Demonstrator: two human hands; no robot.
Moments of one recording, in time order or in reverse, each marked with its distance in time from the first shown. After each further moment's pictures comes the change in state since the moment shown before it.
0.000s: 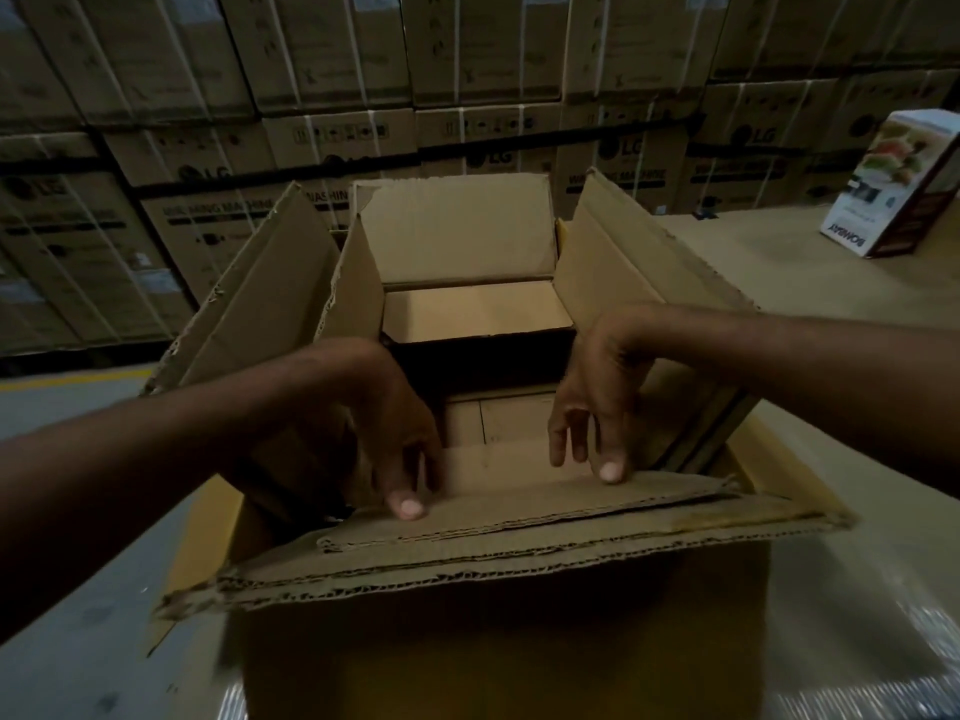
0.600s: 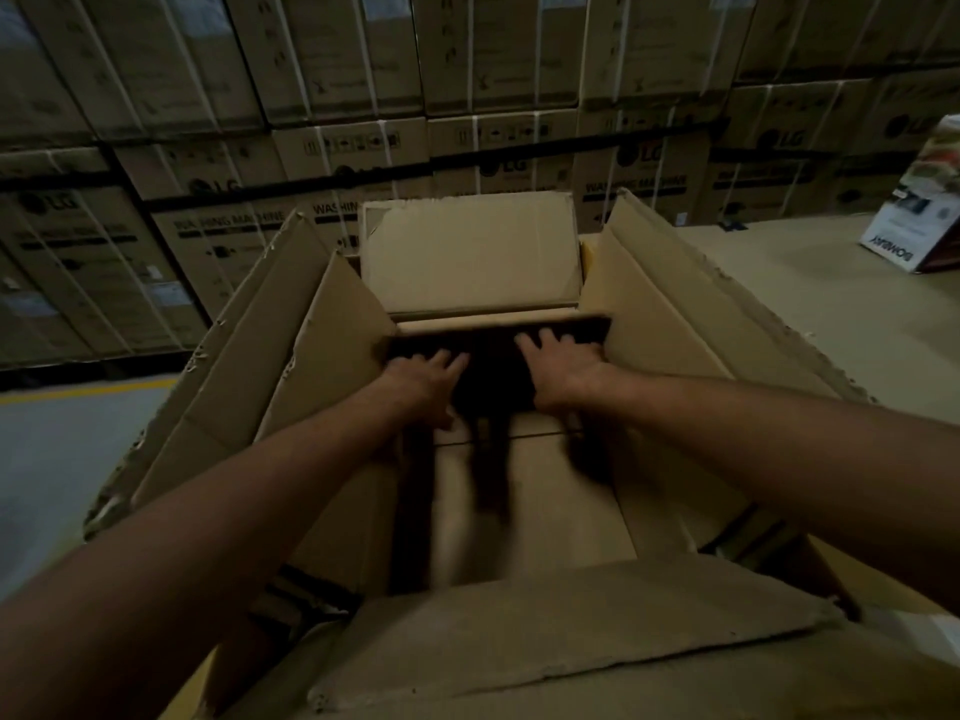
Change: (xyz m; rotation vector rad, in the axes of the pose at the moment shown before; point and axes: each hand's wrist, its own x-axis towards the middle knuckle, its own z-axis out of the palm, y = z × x) left_hand 0.112 -0.085 -0.070 0.125 0.839 -0.367; right_hand 0.092 0.006 -0.081 0.056 1.019 0.261
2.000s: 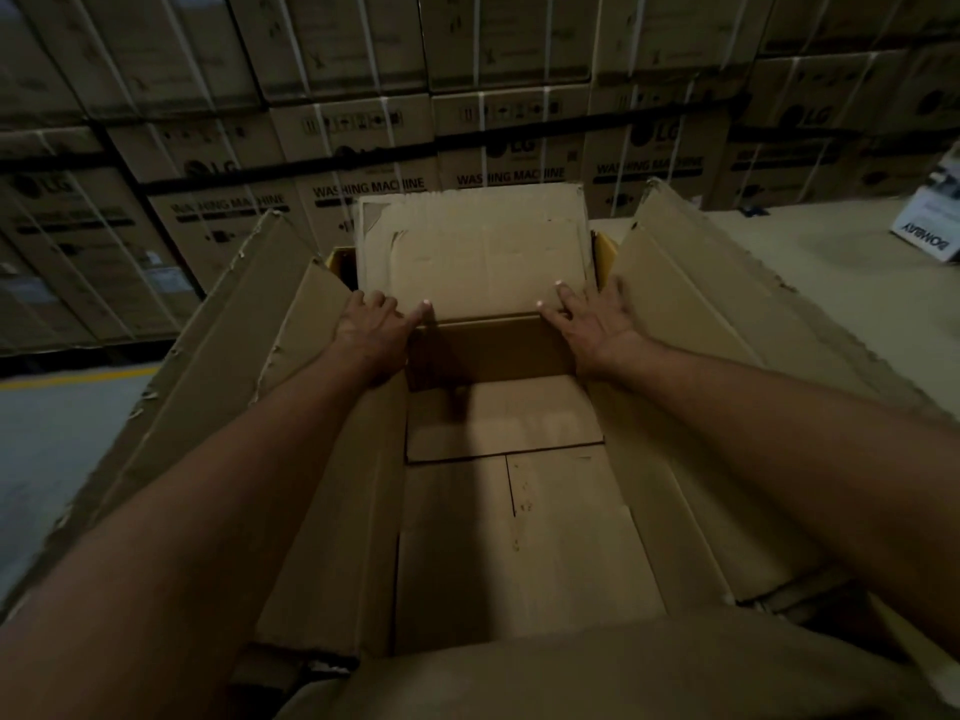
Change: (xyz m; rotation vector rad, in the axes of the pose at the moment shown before) left_hand 0.062 -0.082 0.008 0.220 0.206 -0.166; right_hand 0.070 0.047 0.005 -0.550 0.203 0.025
